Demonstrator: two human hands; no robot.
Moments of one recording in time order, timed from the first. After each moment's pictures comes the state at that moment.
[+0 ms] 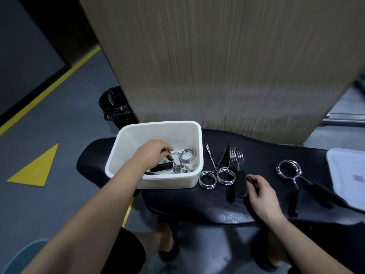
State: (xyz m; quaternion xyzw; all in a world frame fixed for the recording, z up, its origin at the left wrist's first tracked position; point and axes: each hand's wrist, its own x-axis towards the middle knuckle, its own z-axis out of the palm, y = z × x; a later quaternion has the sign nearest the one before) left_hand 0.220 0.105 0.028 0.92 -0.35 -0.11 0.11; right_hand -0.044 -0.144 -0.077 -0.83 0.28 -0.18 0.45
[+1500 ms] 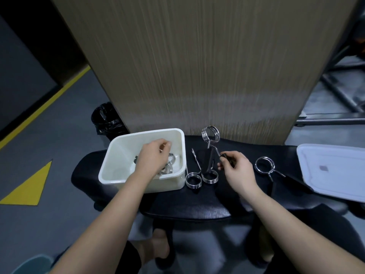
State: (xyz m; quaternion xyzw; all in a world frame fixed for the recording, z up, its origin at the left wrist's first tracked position) left_hand 0.132 0.064 0.087 0.93 -0.21 -0.01 0.29; right_hand -0.019 -0.133 0.020 -0.77 0.29 -0.25 0.52
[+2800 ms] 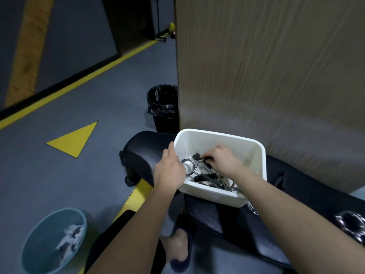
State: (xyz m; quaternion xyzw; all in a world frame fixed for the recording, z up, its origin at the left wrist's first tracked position) left_hand 0.185 0.206 0.031 0.96 0.00 0.01 0.27; right_hand 0.202 0.012 0.026 -0.99 -0.10 0.03 0.13
